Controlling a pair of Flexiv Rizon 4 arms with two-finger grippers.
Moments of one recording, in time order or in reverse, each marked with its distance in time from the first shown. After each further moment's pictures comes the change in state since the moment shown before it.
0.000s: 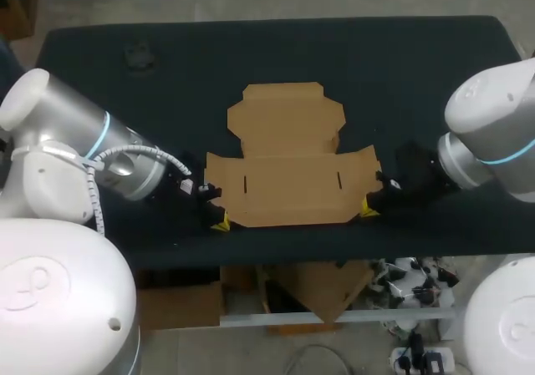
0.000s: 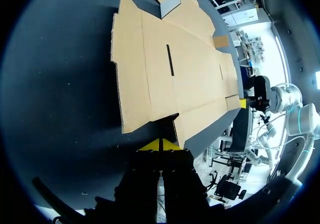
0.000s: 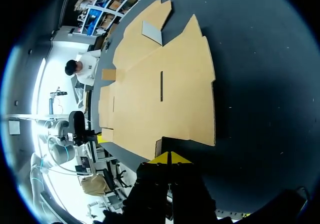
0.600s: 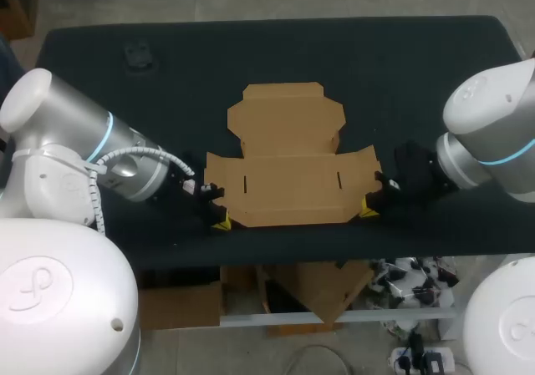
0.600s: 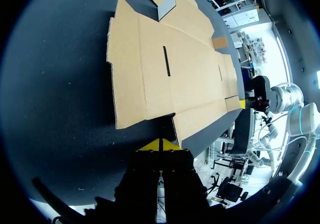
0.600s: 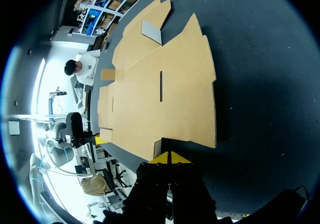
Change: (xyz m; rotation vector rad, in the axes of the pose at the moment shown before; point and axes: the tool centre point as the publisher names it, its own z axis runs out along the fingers) left arm 0.006 0.000 -0.002 0.022 -0.020 0.001; right arm 0.000 0.001 0.002 0.003 -0.004 0.000
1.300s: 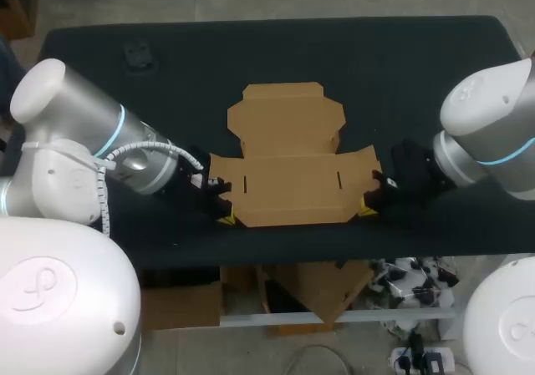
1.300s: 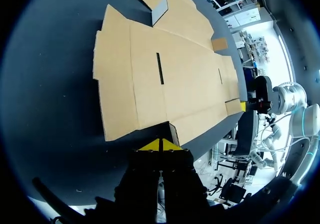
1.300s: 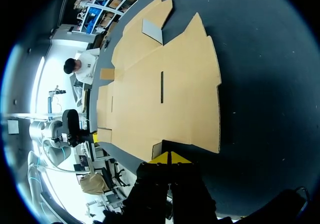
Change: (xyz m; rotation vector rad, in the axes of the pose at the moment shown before) left arm 0.009 -0.010 0.001 0.011 -0.038 0.012; right arm 0.001 0.003 0.002 0.009 -0.009 -0.010
